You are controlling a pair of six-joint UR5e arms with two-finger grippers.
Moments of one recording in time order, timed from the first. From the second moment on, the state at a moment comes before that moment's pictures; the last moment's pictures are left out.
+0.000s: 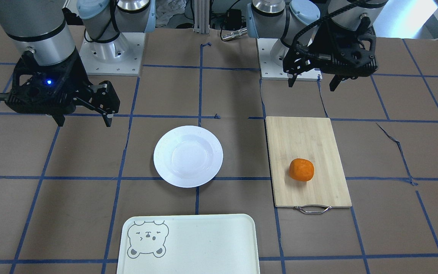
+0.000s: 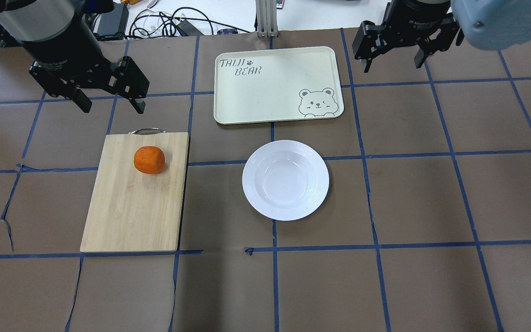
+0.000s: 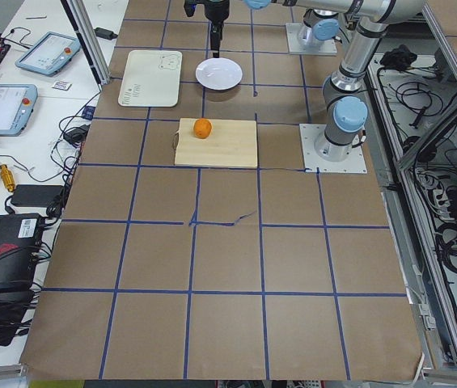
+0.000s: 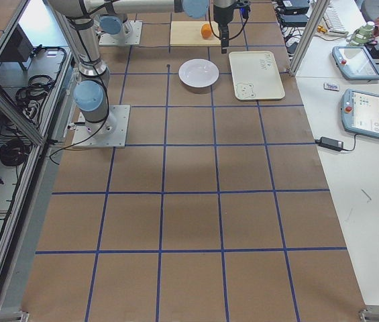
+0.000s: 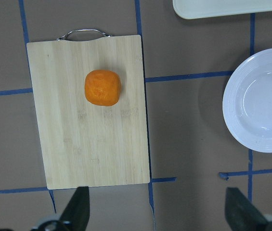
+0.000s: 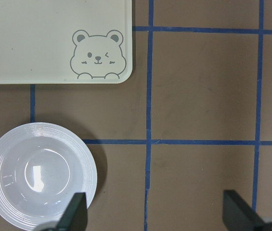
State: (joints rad) left arm -1.56 -1.56 -1.47 -1.71 1.58 0.08; right arm 1.62 -1.45 1.44 -1.67 -1.60 0.02
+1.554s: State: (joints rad) left arm -1.55 -1.58 -1.50 -1.72 1.58 0.07; right arm 1.61 -1.45 1.43 -1.70 -1.60 0.02
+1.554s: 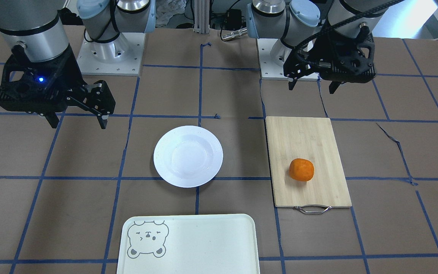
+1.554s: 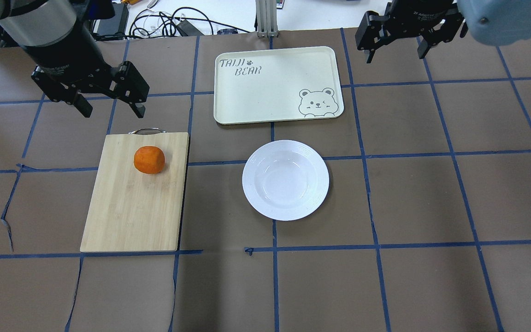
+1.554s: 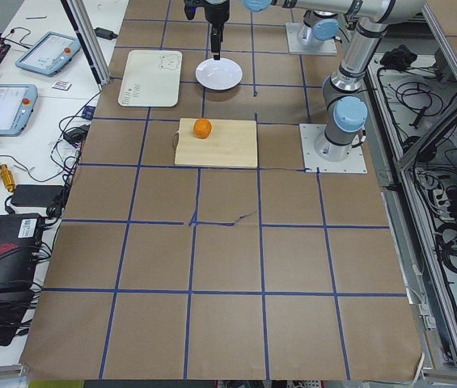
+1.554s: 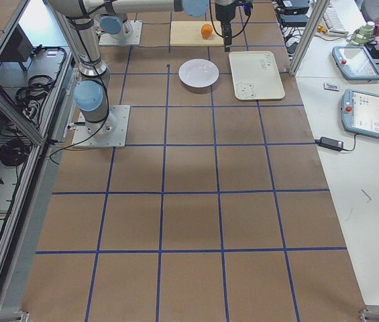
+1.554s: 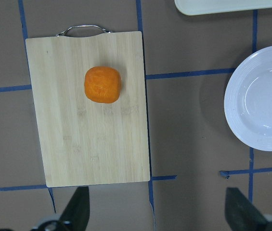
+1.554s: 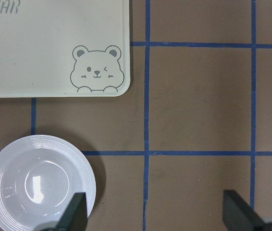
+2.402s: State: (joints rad) left arm -1.50 -1.87 -1.79 -1.23 1.68 0.13; right arm 1.61 -1.45 1.43 -1.70 -1.60 0.02
